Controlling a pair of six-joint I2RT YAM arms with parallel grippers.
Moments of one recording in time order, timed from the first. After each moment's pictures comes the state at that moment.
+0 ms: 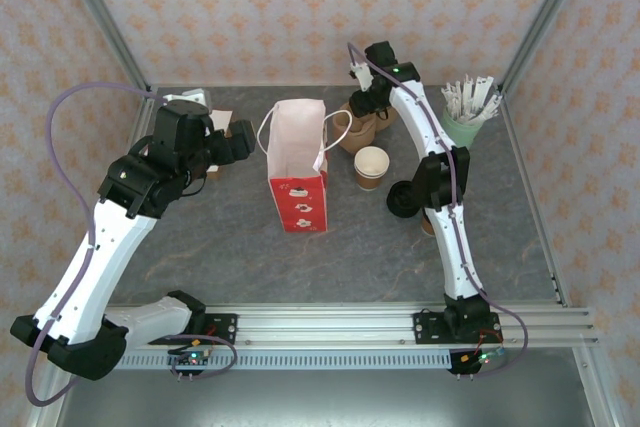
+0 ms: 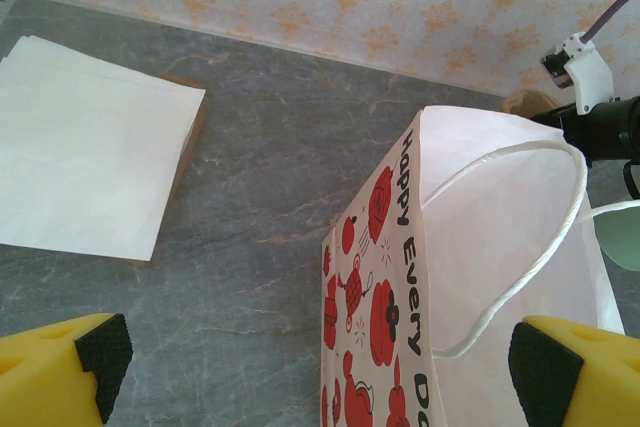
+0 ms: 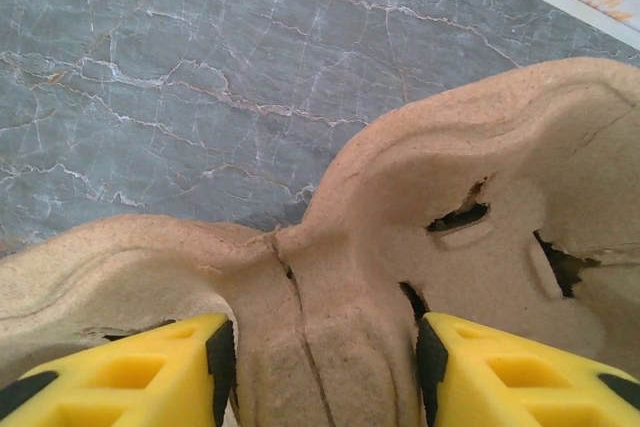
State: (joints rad) left arm -0.41 1.12 1.49 -1.00 -0.27 -0.51; right arm 0.31 2.55 2.65 -1.12 -0.07 -0.20
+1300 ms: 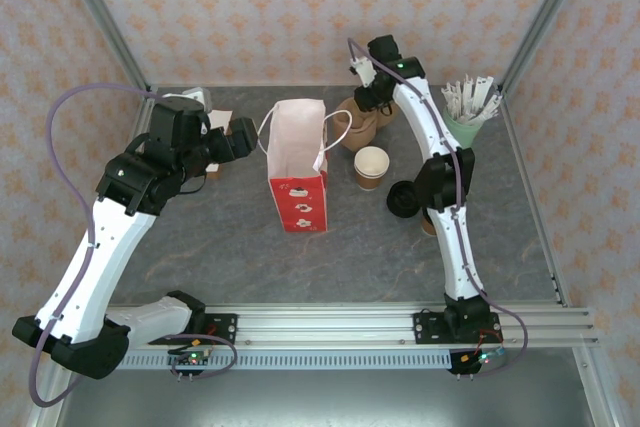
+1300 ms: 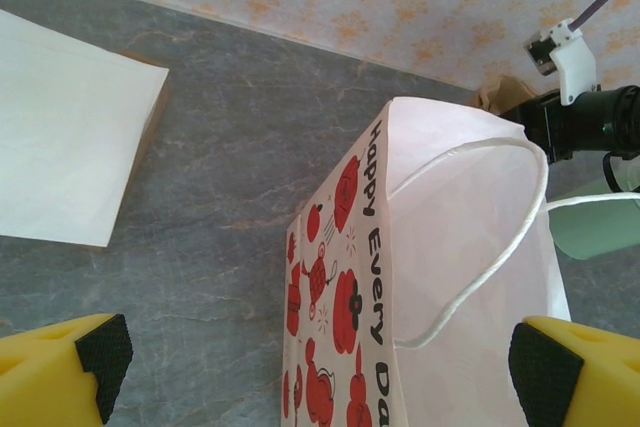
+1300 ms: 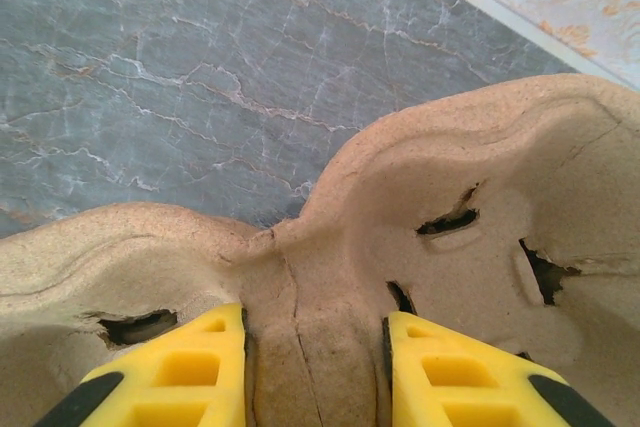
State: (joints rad) left arm -0.37 1.13 1.50 -0.99 -0.15 -0.56; right arm 0.30 2.49 2.66 -1.16 -0.07 -0.27
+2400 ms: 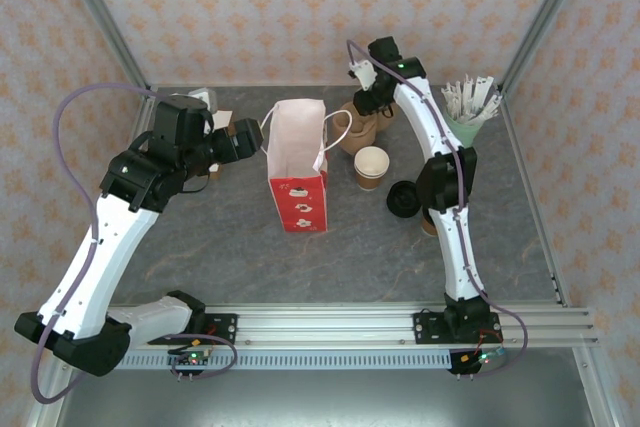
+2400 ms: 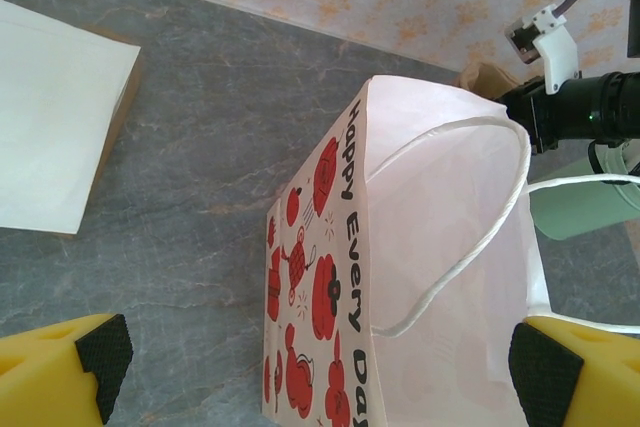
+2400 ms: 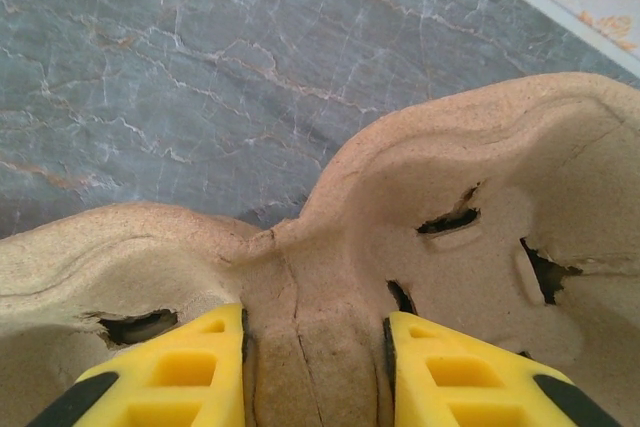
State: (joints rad) left arm -0.37 1.15 1.50 -0.99 -0.10 -0.57; right arm 0.30 2.47 2.60 -1.17 -0.12 -0.31
